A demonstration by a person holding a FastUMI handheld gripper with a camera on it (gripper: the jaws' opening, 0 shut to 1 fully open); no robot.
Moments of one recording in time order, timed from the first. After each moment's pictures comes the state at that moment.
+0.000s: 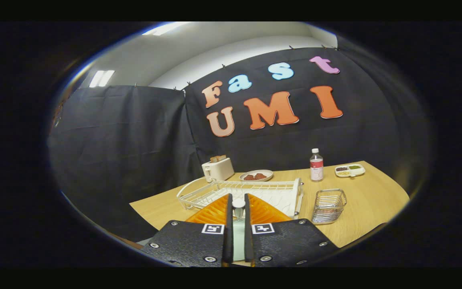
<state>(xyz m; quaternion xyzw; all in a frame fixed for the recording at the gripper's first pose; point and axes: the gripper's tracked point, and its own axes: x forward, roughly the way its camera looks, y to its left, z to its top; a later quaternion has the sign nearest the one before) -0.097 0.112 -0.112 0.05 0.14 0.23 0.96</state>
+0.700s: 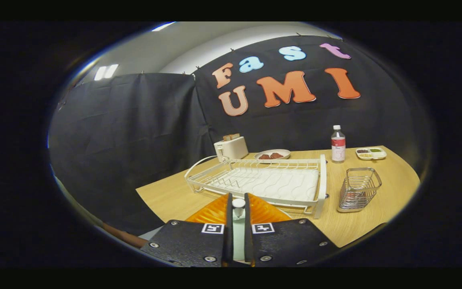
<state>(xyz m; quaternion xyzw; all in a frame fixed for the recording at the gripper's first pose) -0.100 0.146 -0.171 0.04 0.20 0.28 0.94</state>
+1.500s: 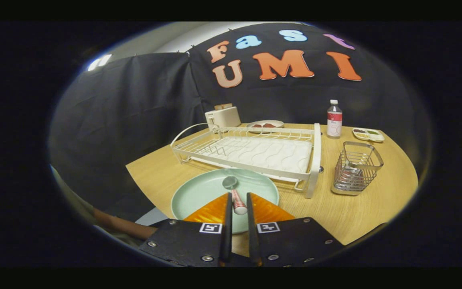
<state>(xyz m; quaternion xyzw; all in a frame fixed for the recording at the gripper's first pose) -0.116 0.114 -0.239 -0.02 0.32 0.25 0.91</state>
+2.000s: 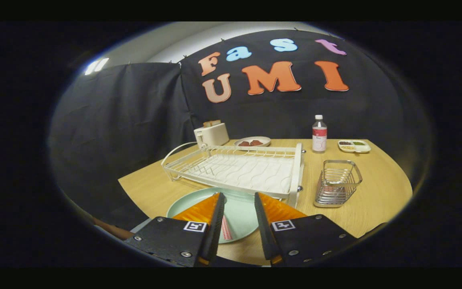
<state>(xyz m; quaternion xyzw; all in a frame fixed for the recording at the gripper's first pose) -0.076 0.097 -0.173 0.01 0.23 0.20 0.95</state>
